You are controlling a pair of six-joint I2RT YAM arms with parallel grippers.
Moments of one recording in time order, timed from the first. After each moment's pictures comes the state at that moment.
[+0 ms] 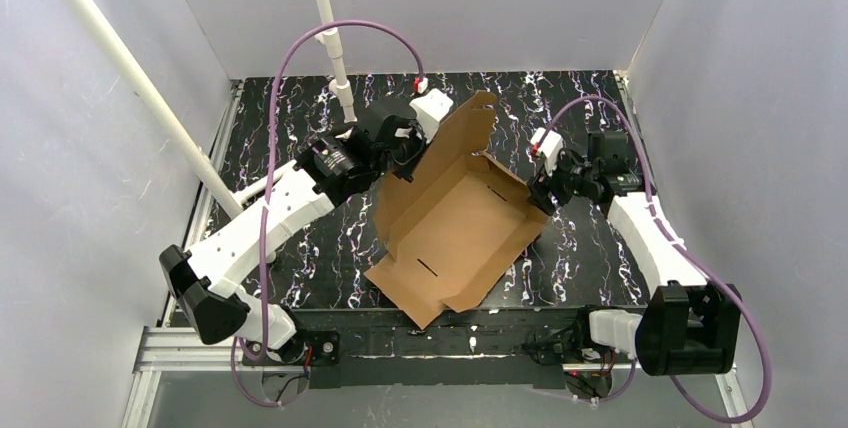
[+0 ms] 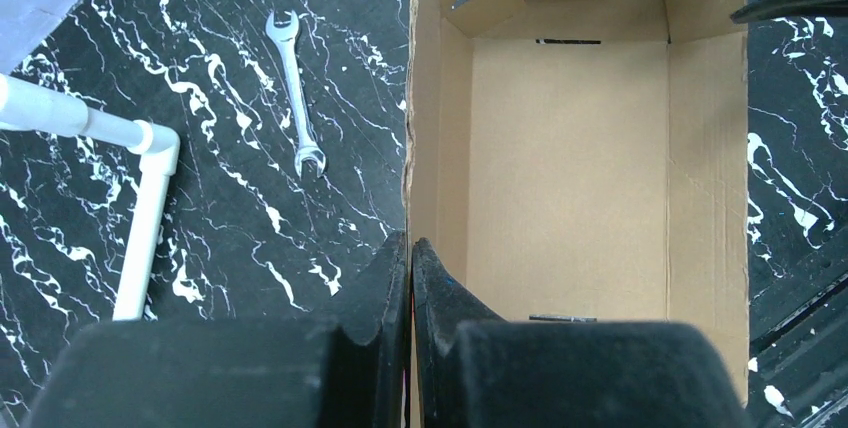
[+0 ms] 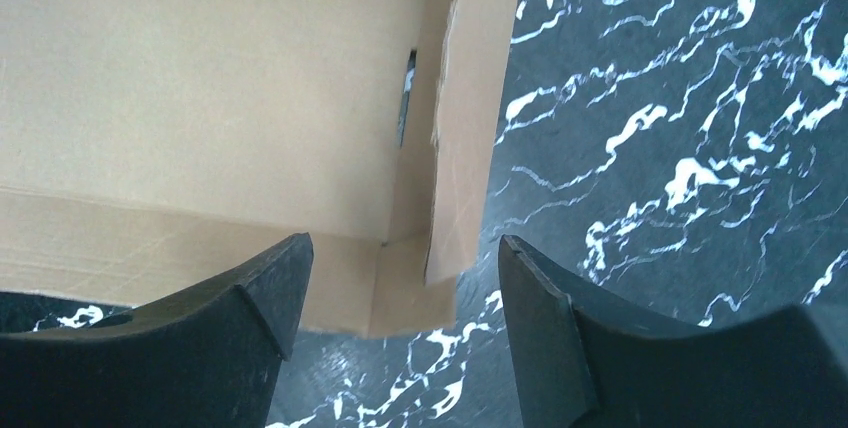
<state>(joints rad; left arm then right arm) -0.84 1.42 1.56 -0.75 -0.21 0.06 0.07 1.18 0.84 -0.49 -0.63 -0.74</state>
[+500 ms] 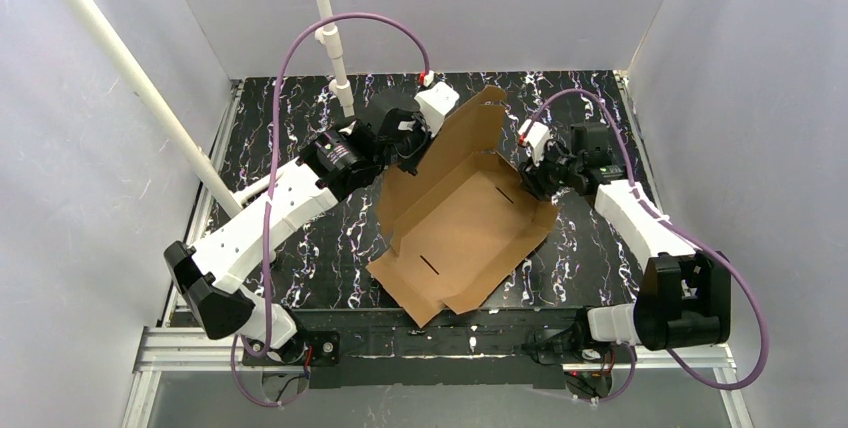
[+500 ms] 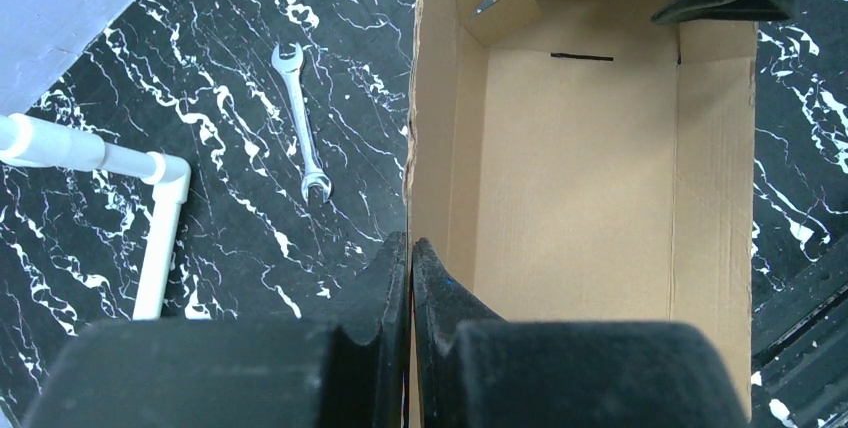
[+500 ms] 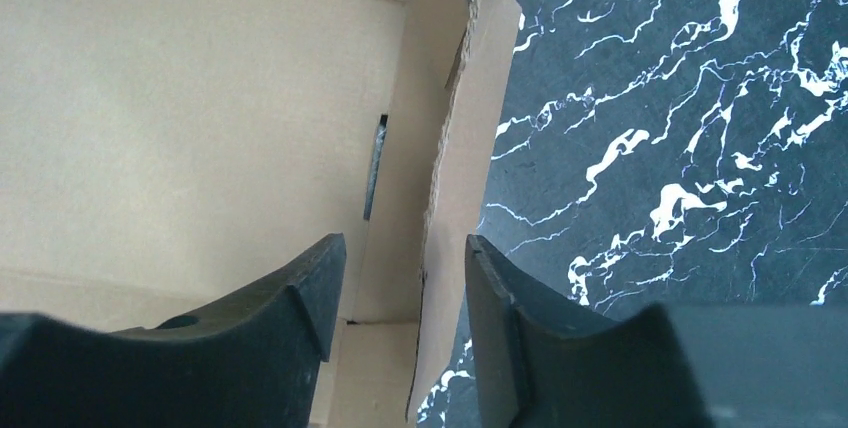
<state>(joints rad) -0.84 1.45 1.62 -0.75 -0.20 0.10 0.13 1.32 0.91 -0.37 -0.57 -0.68</state>
